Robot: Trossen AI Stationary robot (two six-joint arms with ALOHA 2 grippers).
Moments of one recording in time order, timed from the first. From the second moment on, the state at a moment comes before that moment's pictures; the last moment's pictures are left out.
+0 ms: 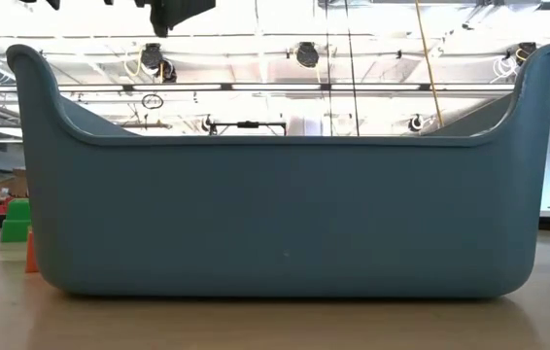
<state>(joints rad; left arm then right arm) 0.09 0.94 0.71 0.26 0.00 -0.12 0.94 1.69 1.01 -0.86 -0.30 1.58</state>
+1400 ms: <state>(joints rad) 0.04 0.95 0.71 0.23 -0.03 -0.11 0.82 1.59 1.01 -1.14 -0.18 1.55</state>
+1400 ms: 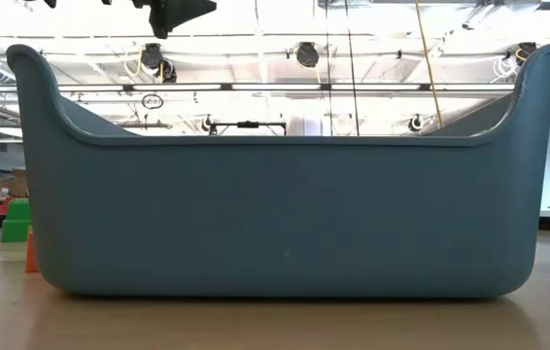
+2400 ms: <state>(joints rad) 0.04 0.95 0.71 0.21 -0.05 -0.10 0.79 1.59 0.81 -0.82 -0.22 1.72</state>
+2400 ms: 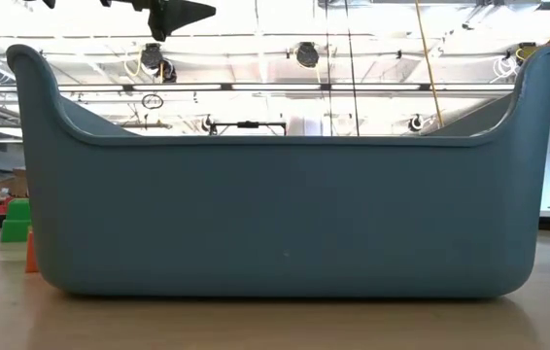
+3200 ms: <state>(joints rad) 0.04 0.95 0.71 0.18 -0.05 -0.08 0.33 1.52 0.81 -0.96 0.14 1.04</state>
